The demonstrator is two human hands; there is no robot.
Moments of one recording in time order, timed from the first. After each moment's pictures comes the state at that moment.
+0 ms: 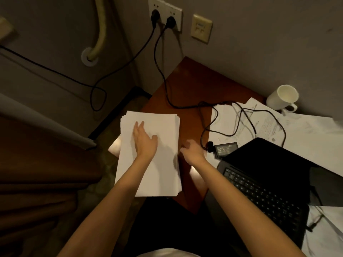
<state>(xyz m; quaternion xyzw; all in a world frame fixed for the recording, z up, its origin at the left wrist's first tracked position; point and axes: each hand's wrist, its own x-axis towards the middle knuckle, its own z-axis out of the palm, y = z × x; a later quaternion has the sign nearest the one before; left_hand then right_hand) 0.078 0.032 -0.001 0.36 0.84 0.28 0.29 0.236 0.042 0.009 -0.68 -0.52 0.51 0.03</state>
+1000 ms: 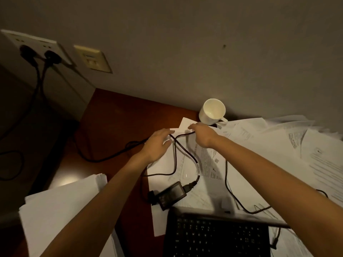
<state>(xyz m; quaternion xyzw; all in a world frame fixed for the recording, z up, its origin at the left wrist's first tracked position) 0.294 0.251 -0.025 0.75 0.52 0.08 0.41 0.487 0.259 0.012 -0.68 -0.65 0.30 -0.13</state>
